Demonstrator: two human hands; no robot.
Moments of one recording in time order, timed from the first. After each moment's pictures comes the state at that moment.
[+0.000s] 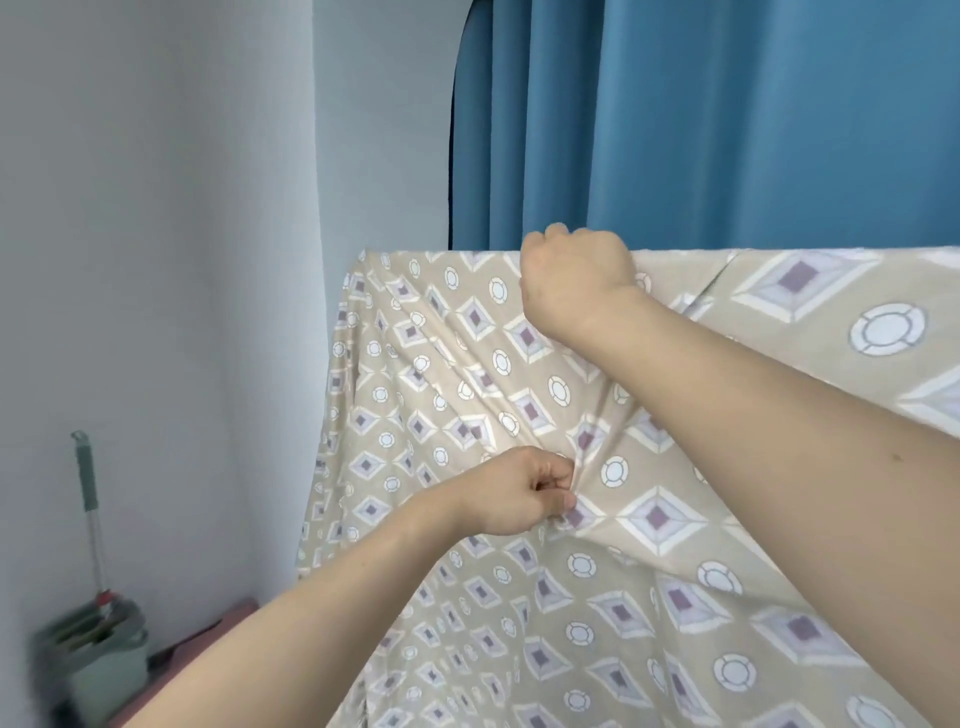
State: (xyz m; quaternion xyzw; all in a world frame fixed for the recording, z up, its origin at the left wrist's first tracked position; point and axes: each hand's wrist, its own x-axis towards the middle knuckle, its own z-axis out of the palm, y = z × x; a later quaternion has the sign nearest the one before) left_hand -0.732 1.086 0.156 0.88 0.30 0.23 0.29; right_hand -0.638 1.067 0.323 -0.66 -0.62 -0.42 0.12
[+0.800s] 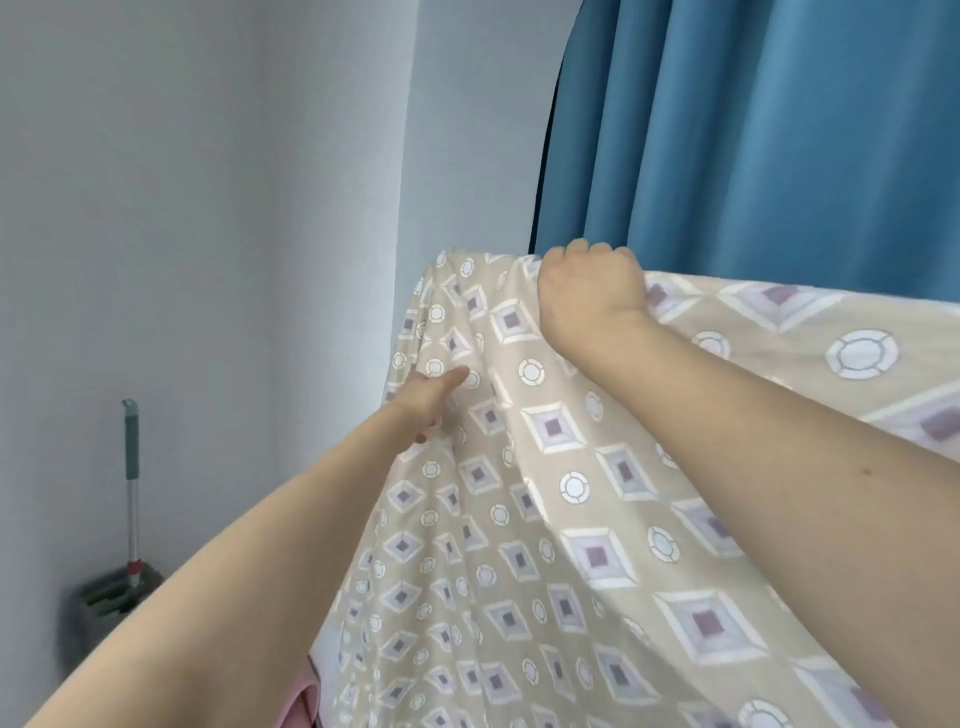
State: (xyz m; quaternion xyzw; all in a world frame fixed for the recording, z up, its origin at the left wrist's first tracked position) left_hand -0.878 1.291 0.197 0.55 0.57 0.45 0.42; right_hand -0.719 1.199 0.328 -0.65 -0.60 -0.46 0.07
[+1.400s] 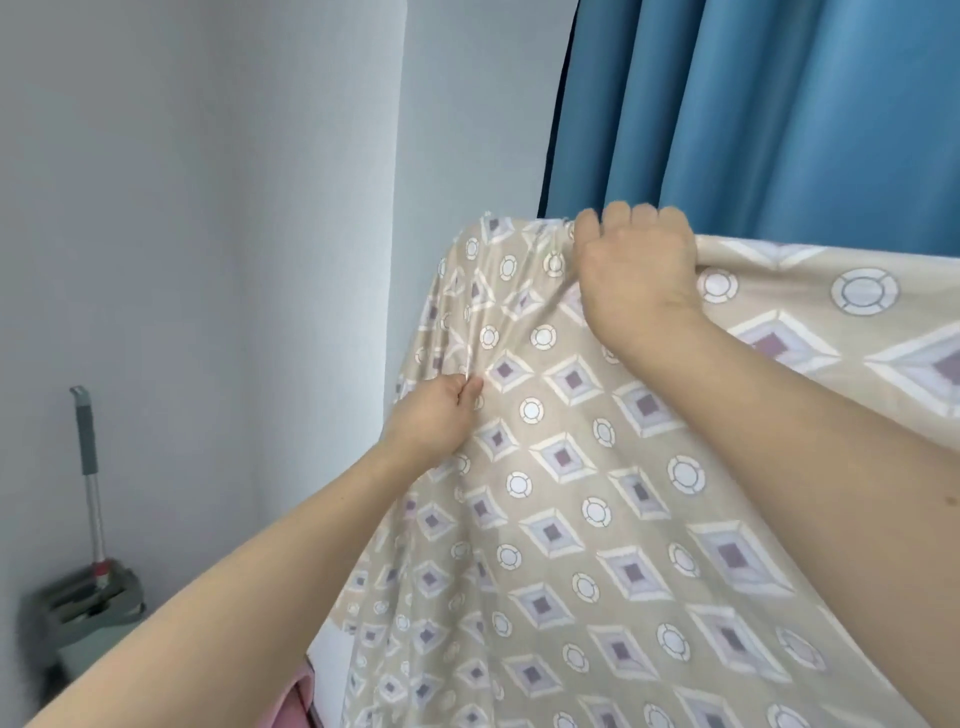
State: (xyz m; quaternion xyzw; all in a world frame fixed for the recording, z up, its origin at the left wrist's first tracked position) left_hand -0.884 1.334 0.155 0.73 0.56 0.40 0.10; right_hand -0.727 1.252 0.310 -0.63 -0.57 -0.51 0.09
